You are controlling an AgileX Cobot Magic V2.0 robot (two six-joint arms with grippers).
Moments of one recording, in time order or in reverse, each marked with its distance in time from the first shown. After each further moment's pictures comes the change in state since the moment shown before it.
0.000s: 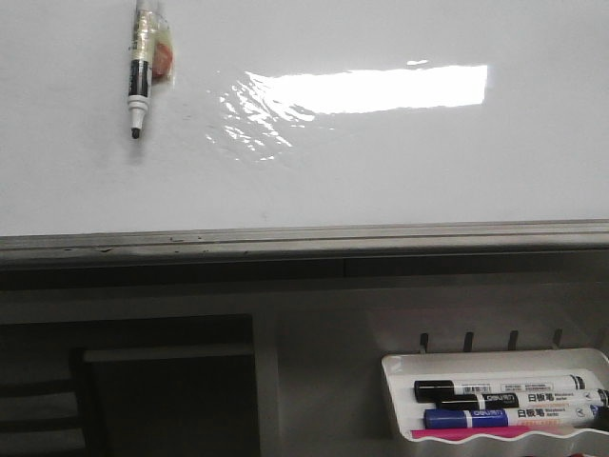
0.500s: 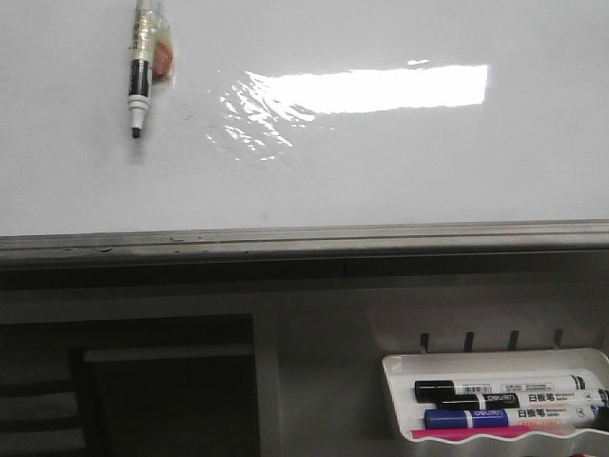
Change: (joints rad) left arm 0.000 0.000 0.000 -0.483 0.000 0.000; right arm 0.000 0.000 0.000 0.486 -0.062 0.000
